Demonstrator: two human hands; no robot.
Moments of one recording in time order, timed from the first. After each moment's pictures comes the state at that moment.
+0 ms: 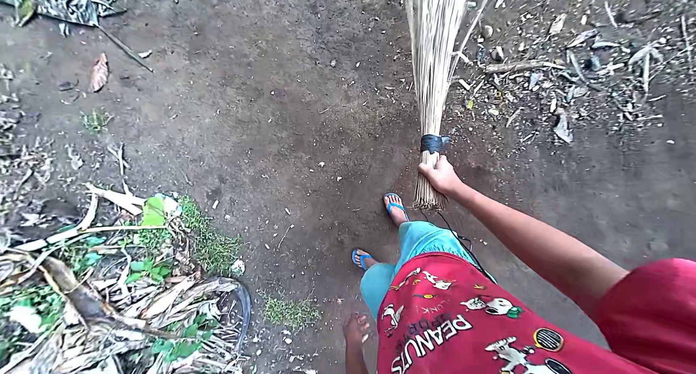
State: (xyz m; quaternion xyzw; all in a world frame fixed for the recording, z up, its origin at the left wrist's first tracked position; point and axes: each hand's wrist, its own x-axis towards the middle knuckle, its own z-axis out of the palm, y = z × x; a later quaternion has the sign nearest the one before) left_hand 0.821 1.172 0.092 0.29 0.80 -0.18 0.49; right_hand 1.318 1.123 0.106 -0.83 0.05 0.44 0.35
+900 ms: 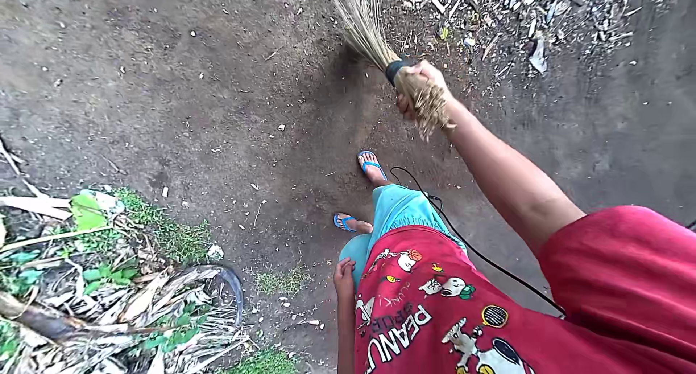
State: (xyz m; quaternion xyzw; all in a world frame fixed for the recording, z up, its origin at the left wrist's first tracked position) left_hand 0.892 1.186 0.109 0.49 0.64 -0.18 0.57; right_hand 1.403 1.119 0.088 -0.50 0.16 0.53 0.67
